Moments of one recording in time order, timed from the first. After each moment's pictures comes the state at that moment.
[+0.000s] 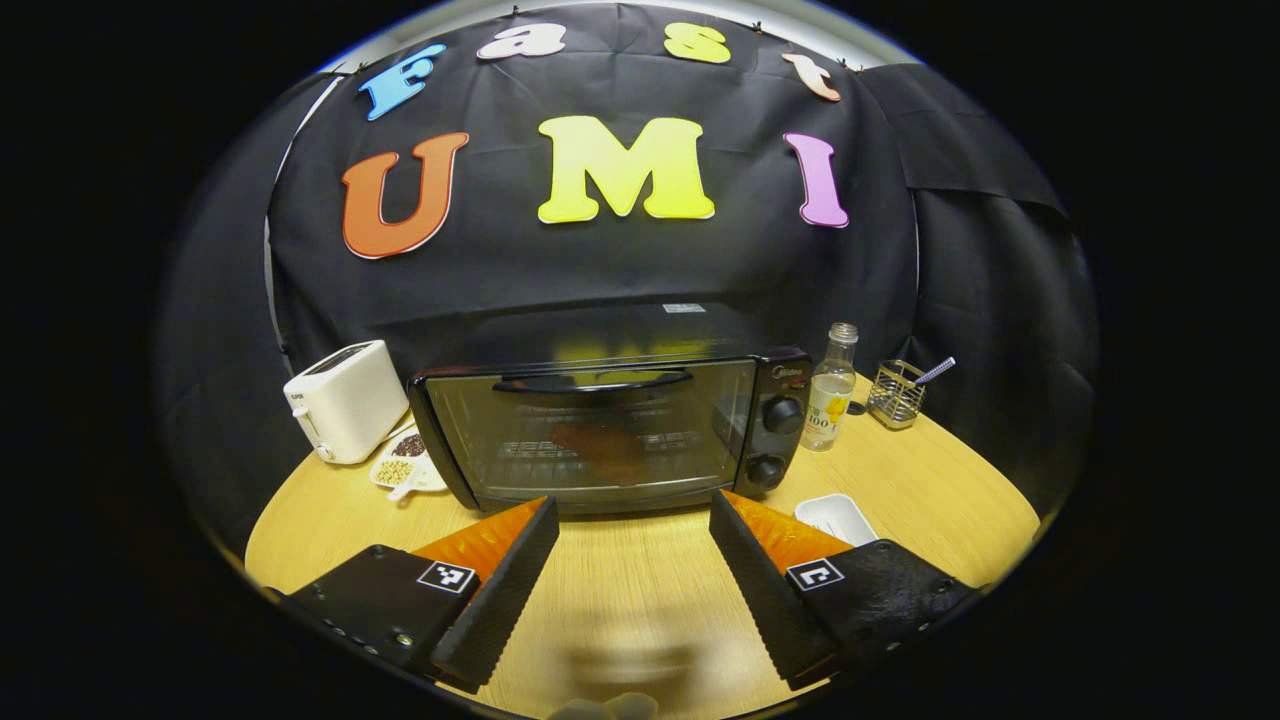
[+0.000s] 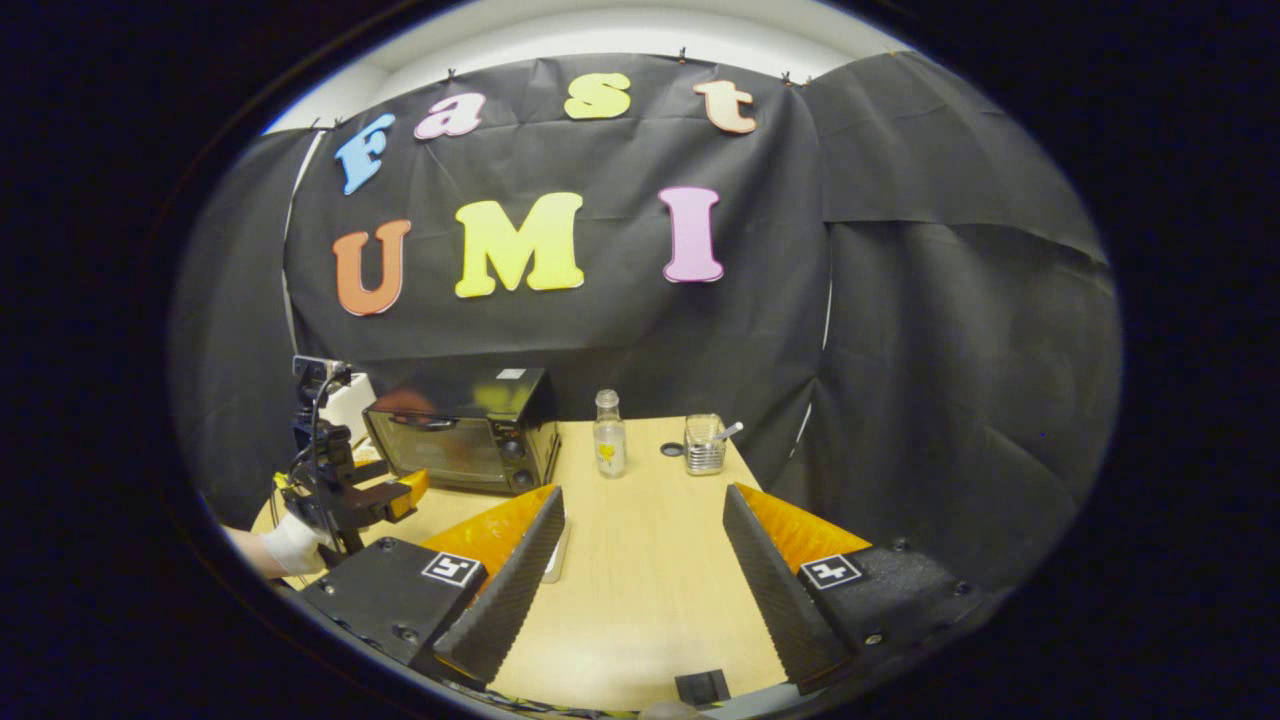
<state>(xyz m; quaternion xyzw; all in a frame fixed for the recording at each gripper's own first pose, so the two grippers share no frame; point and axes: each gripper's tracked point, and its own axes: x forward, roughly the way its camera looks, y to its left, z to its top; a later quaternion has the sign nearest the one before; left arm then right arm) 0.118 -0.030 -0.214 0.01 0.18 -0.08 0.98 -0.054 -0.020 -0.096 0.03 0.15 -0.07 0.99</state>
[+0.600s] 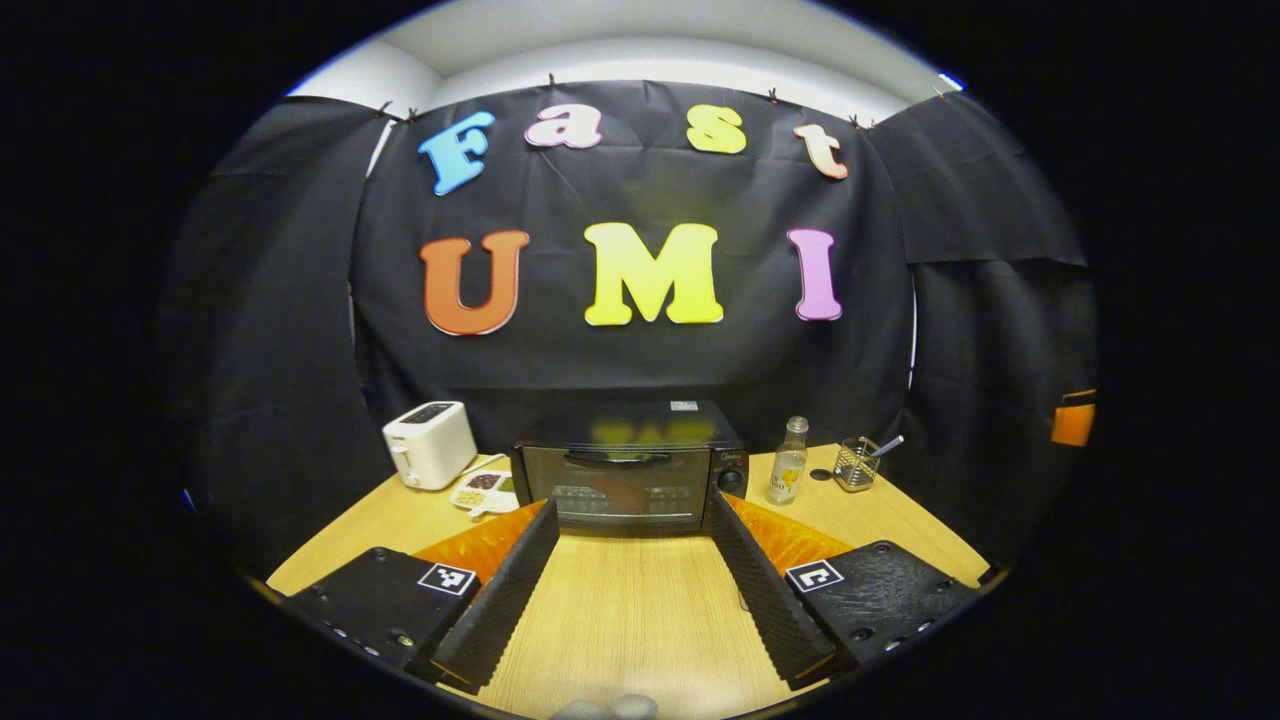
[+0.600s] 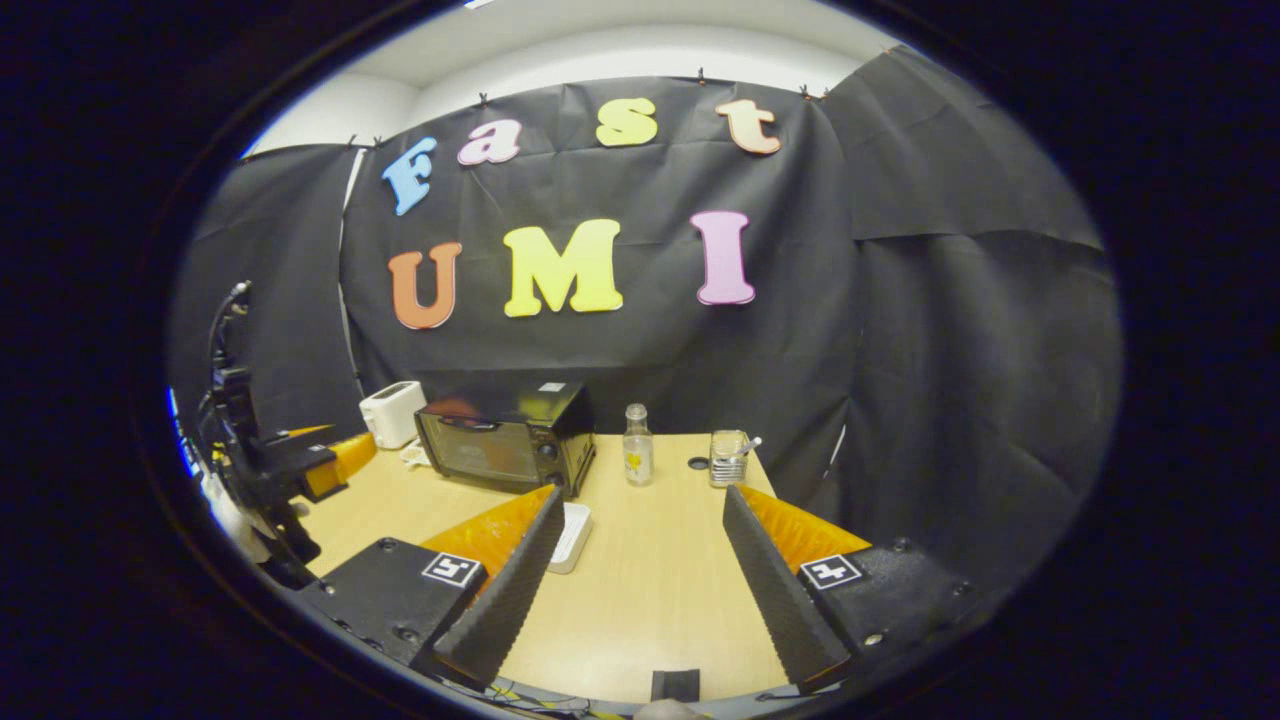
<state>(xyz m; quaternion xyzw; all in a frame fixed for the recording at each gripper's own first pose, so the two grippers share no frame) -0.057 -0.017 -0.066 -0.01 0.07 0.01 1.00 -0.101 -0.053 -0.078 0.03 0.11 0.01 0.99</state>
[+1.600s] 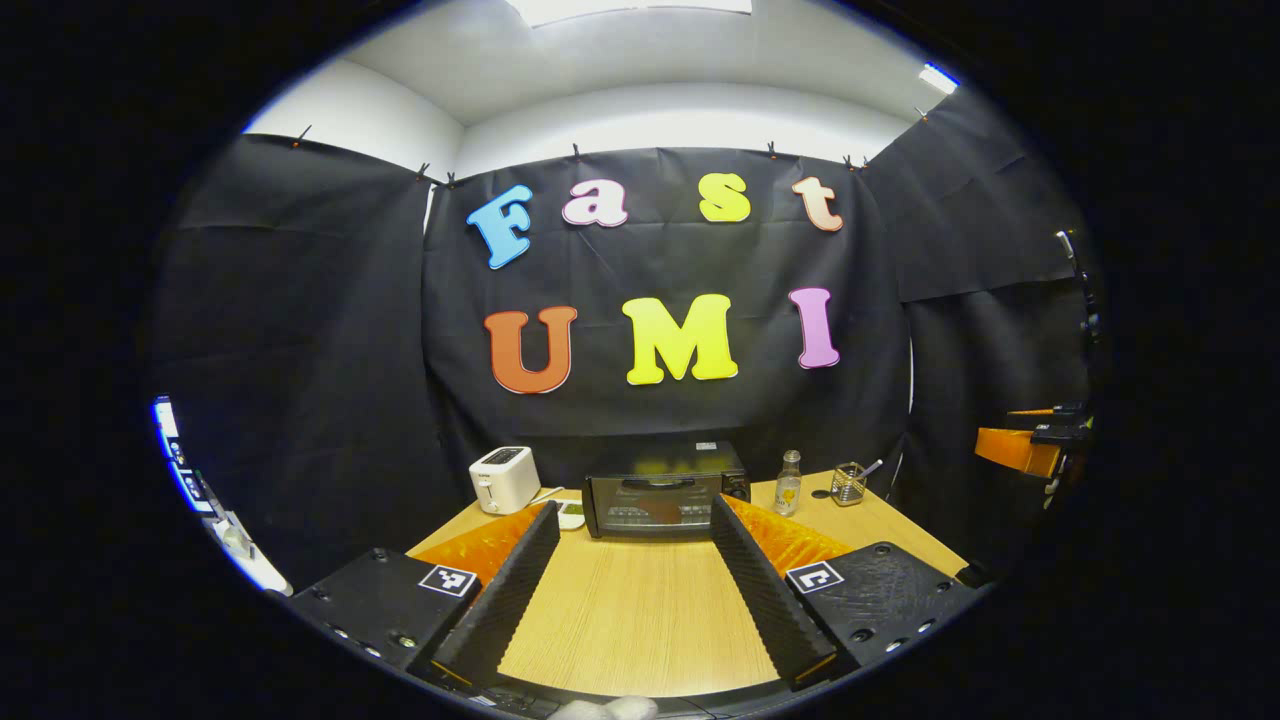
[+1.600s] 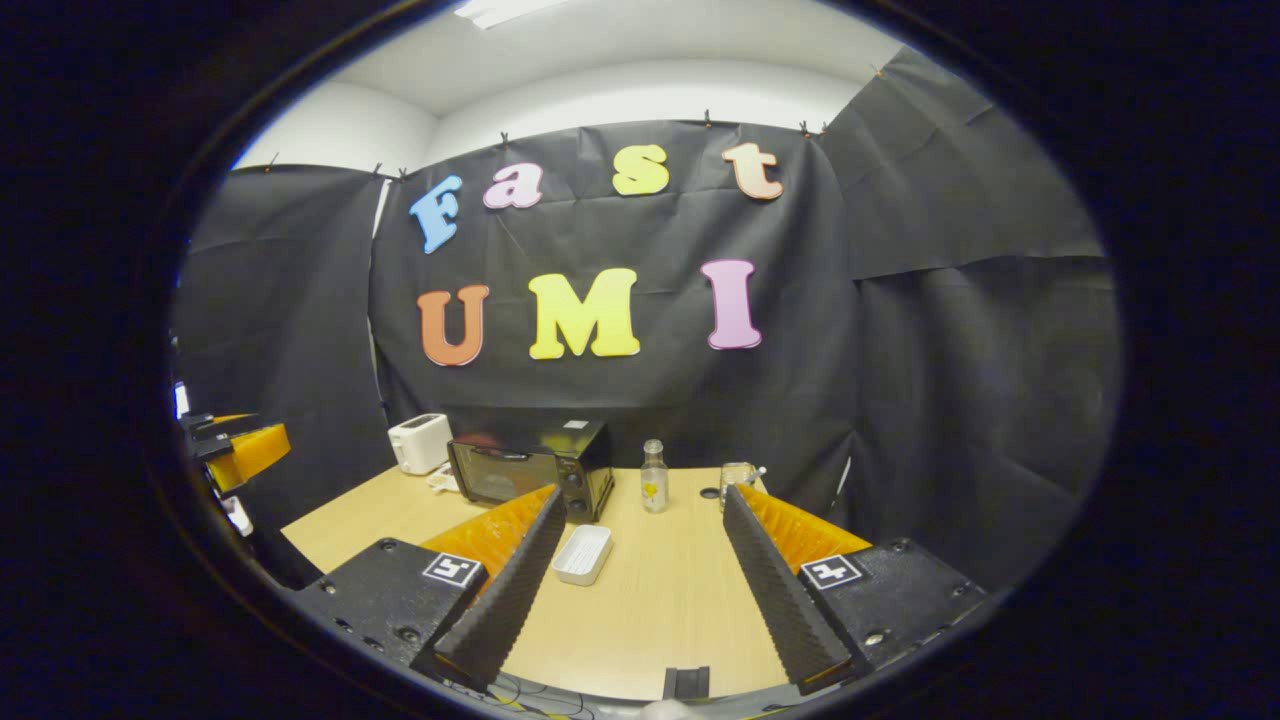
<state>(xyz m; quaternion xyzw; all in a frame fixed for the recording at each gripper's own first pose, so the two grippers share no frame) -0.185 -0.007 0.004 0.01 0.02 0.02 1.00 -0.157 -0.031 -0.051 0.03 0.04 0.02 1.00</state>
